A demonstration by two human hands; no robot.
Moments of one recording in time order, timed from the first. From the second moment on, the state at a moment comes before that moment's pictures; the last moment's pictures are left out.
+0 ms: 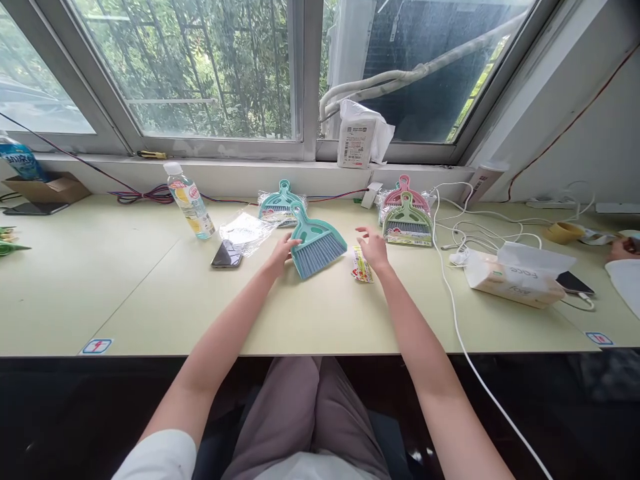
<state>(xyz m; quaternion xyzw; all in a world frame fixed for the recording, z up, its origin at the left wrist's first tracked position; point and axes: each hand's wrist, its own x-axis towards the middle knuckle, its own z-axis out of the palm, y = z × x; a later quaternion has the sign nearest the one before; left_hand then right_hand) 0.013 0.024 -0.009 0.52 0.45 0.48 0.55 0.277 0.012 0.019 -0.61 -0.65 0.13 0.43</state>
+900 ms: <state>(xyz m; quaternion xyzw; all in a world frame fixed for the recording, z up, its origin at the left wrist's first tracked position) 0.016 0.016 -0.003 0.44 0.41 0.51 0.62 0.322 0.025 0.007 -0.67 -0.71 0.20 0.12</state>
